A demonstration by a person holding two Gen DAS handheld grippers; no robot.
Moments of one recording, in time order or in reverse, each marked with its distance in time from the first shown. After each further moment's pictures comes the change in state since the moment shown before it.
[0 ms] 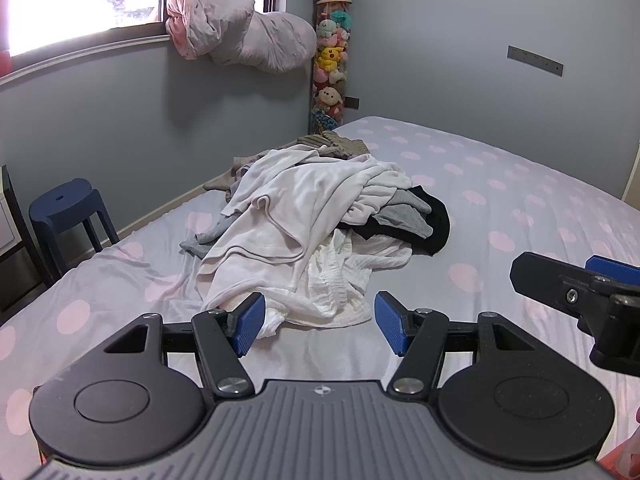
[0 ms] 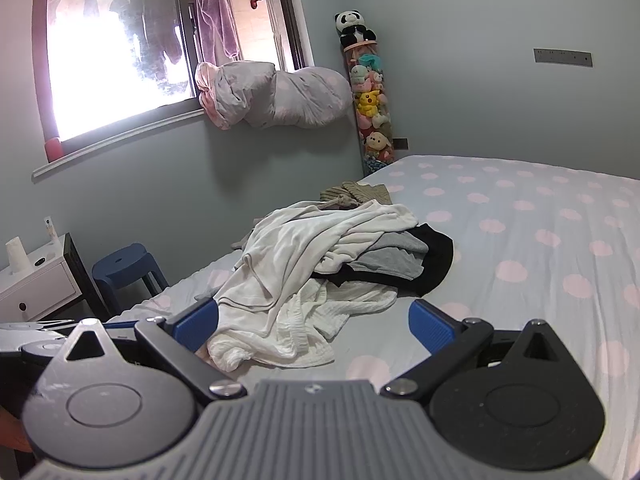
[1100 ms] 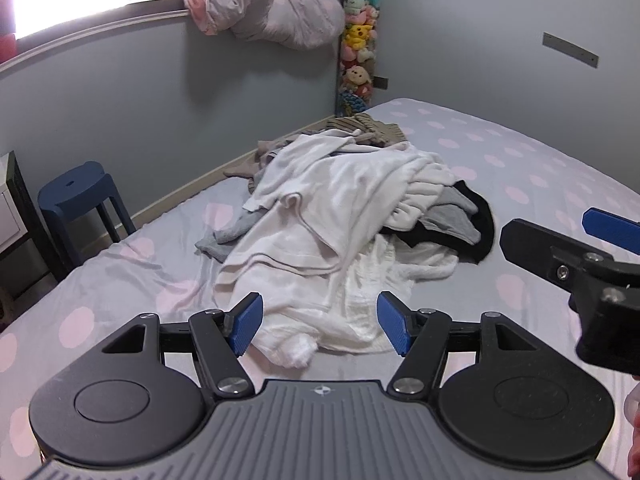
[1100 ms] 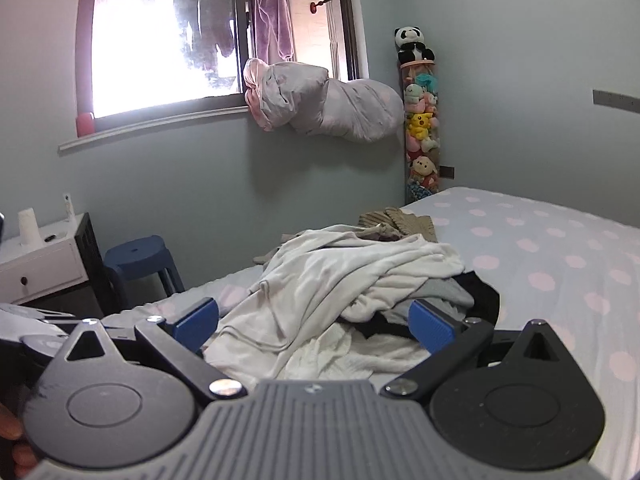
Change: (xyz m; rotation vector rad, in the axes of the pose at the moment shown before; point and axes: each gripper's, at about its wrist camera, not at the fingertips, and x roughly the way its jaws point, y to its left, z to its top) left arm 0.068 0.028 0.037 -0.028 0.076 0.051; right arm 0.093 0.011 0.034 -0.162 -0.039 0.103
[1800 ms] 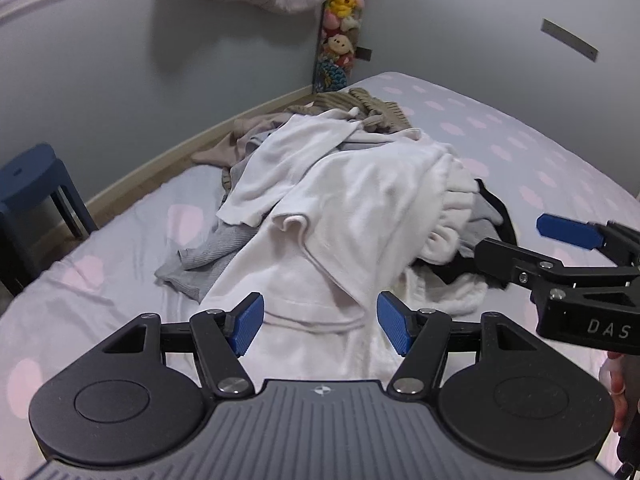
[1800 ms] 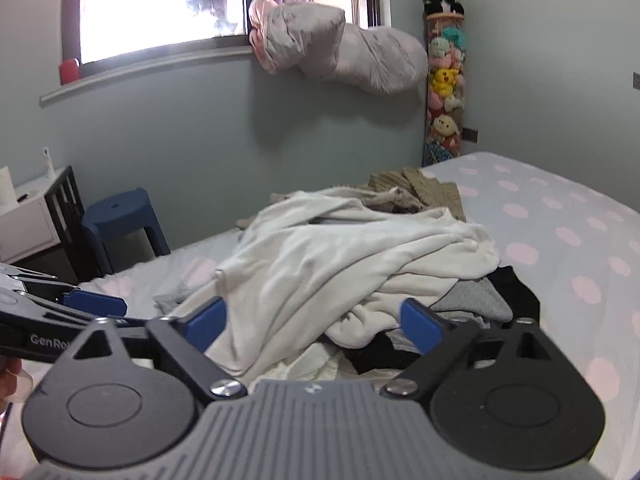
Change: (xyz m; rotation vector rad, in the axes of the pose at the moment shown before) left arm 0.131 0.042 0.055 -0.019 0.109 -0.125; right arm 0.163 -0.037 0.015 -0.040 0.171 0.037
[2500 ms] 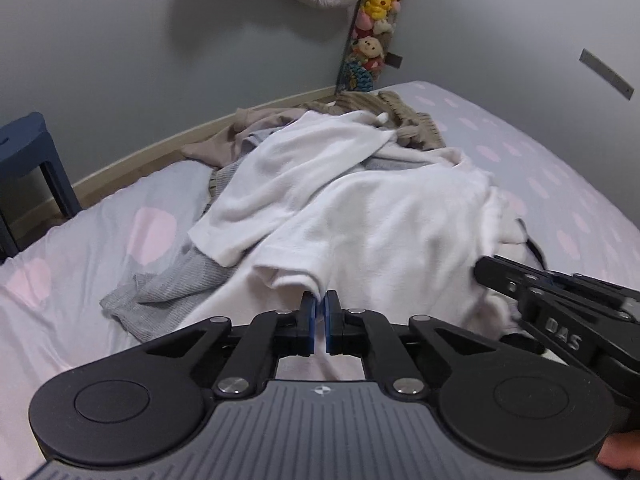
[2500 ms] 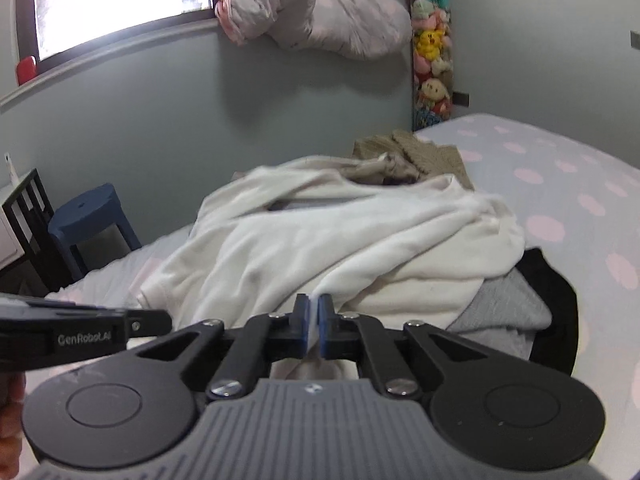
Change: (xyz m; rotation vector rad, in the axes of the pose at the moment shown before) left arm 0.073 -0.004 0.032 -0.122 -0.016 -0.026; right arm 0.095 -0.034 0.011 0.070 0.051 -0.020
